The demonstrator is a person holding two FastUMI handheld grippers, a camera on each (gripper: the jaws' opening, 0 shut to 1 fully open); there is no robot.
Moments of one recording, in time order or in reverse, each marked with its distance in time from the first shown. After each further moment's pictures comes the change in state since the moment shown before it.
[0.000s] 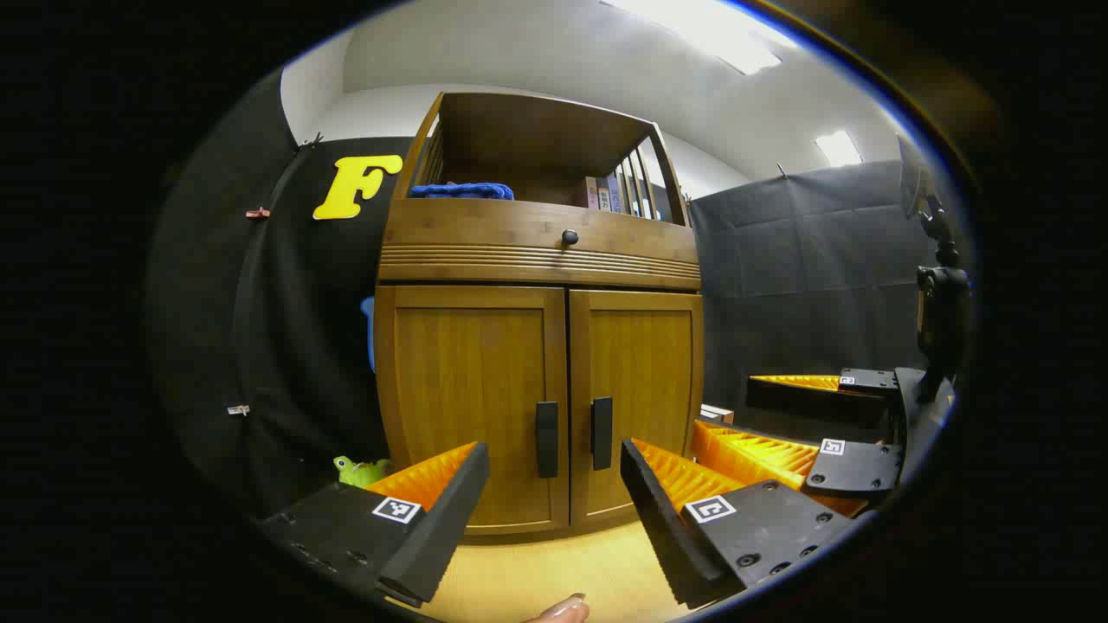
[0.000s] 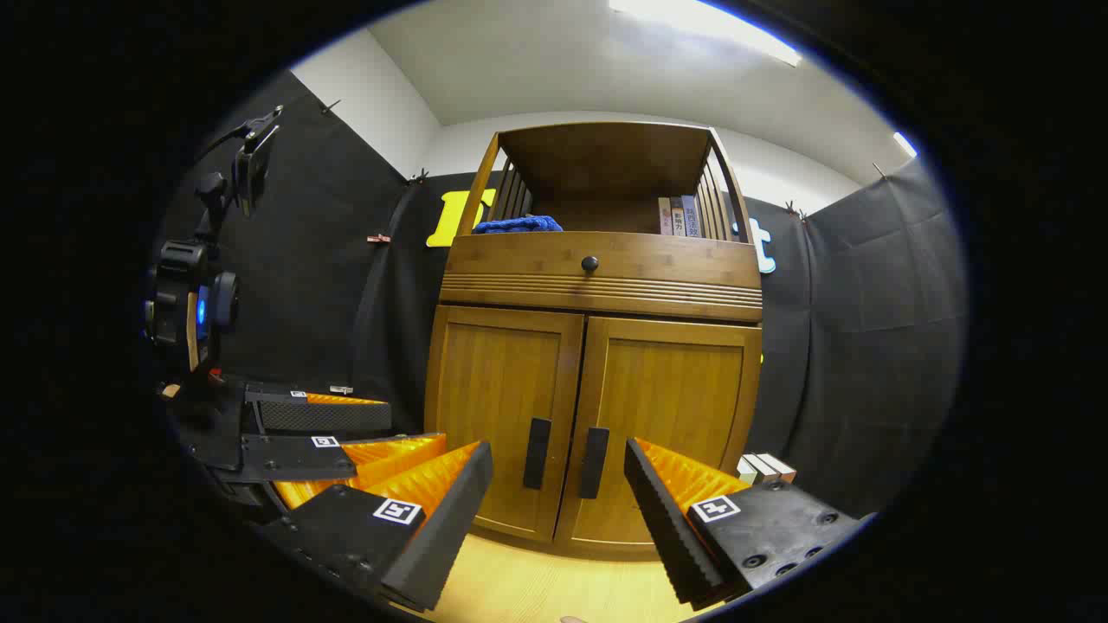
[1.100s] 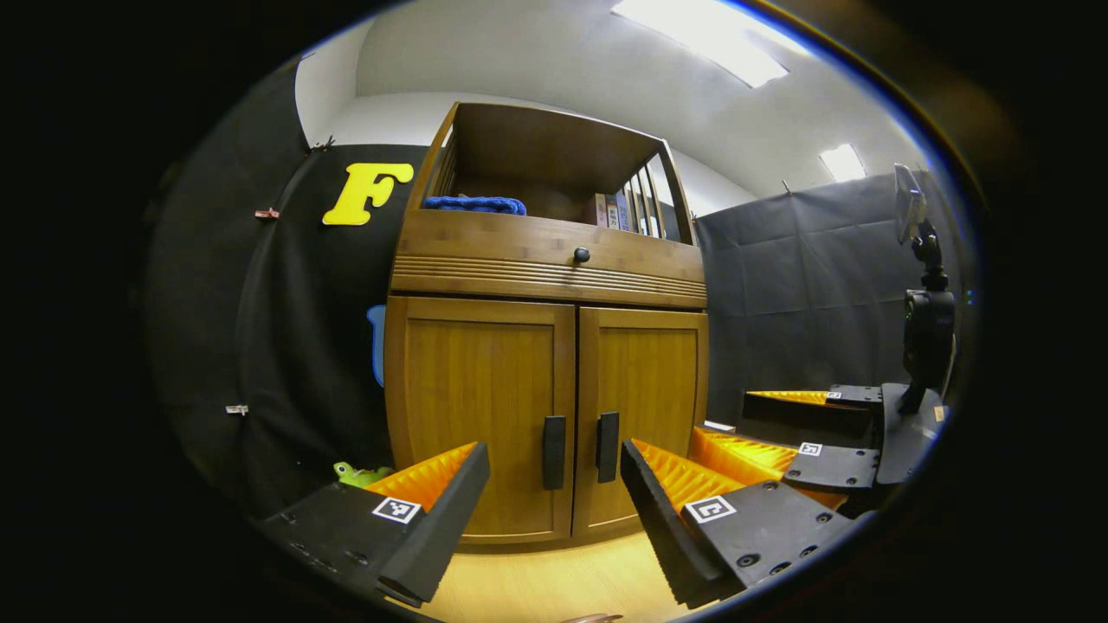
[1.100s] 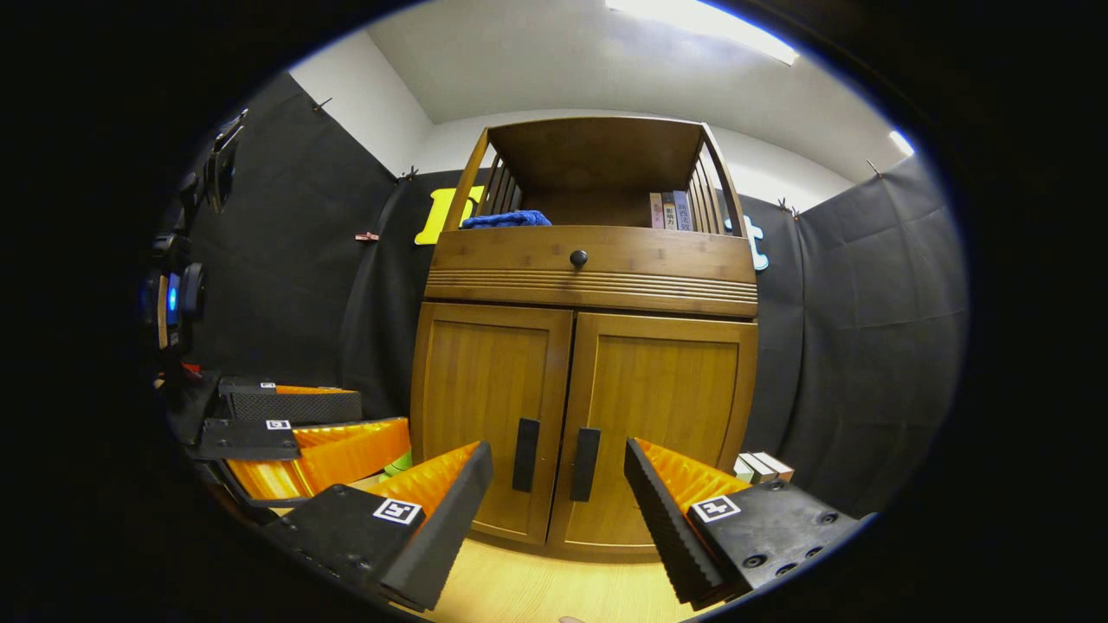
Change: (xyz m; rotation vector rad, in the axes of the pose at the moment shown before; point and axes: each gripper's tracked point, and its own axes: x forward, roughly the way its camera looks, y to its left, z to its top) left arm -0.001 0.011 0.009 -0.015 -0.048 -0.007; right arm 0.020 -0.009 -0.006 0.011 0.005 -0.034
